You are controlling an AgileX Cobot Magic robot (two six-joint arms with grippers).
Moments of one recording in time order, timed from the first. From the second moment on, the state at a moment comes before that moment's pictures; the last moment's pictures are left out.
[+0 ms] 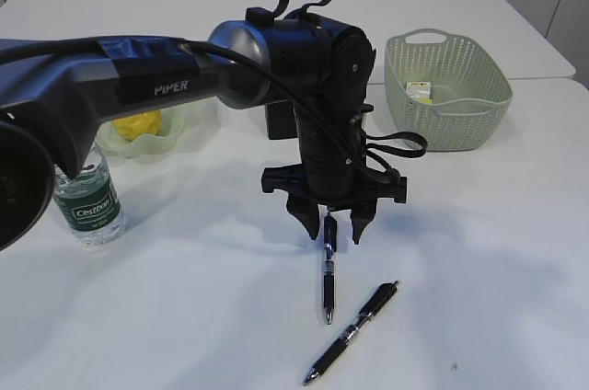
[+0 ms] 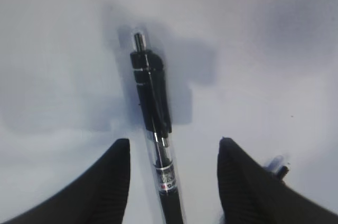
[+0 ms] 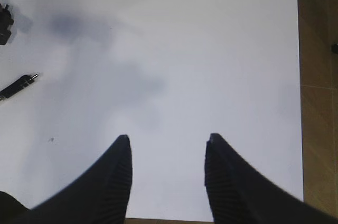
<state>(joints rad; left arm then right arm) -0.80 2.41 -2.06 -0.04 1.17 -0.62 0.22 0.94 -1.09 -0.22 1.26 0.10</state>
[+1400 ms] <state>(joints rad) -0.80 2.46 -2.06 0.02 1.16 -0.70 0.23 0.94 -1.09 -0.19 1.26 0.09</state>
